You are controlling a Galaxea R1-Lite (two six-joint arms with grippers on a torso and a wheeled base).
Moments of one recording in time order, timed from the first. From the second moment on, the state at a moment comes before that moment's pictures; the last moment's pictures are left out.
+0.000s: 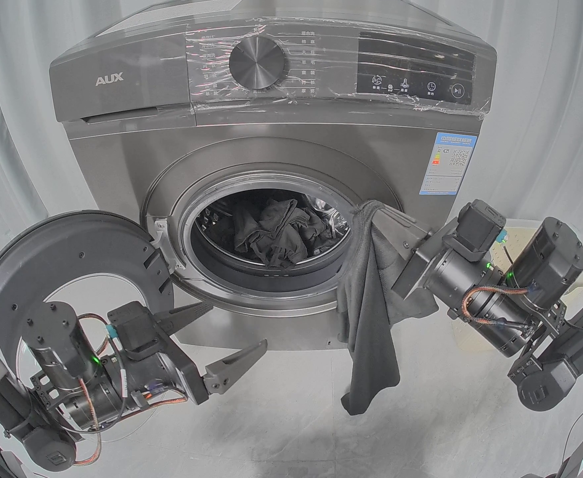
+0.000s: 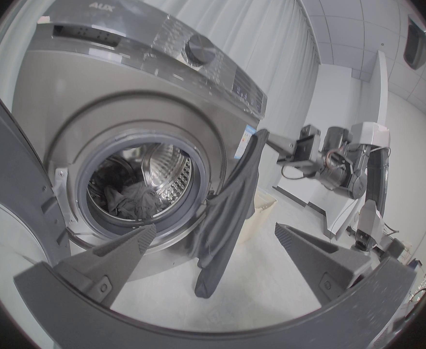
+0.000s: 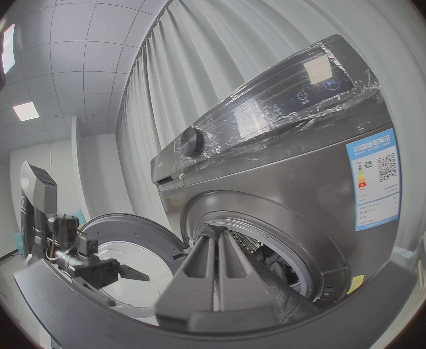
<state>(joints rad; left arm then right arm) -0.57 1.74 -0.15 -1.55 -0.22 -0.14 0.68 1.81 -0.57 -1.54 0.08 0.14</state>
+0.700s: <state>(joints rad) -0.62 2.04 -0.32 -1.55 -0.24 -0.08 0.79 1.81 -0.65 -1.51 0.08 0.14</state>
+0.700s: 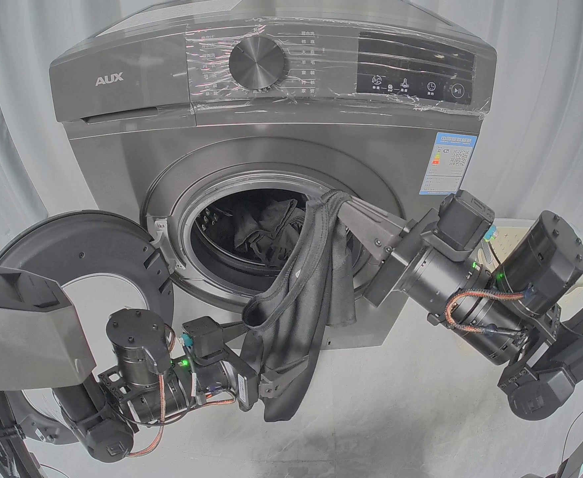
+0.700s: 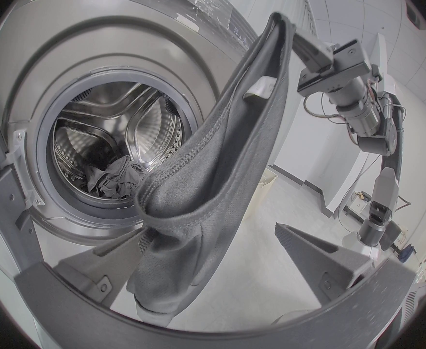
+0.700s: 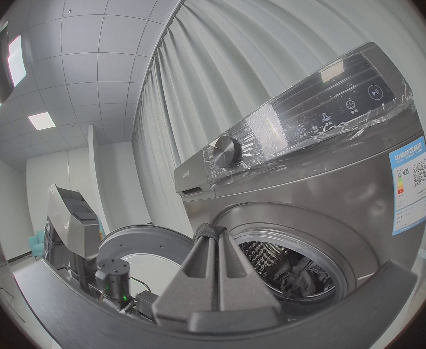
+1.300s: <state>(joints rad) -0.61 2.19 -0.47 -1.55 -0.24 -0.06 0.83 1.81 -0.67 -1.51 0.05 0.14</state>
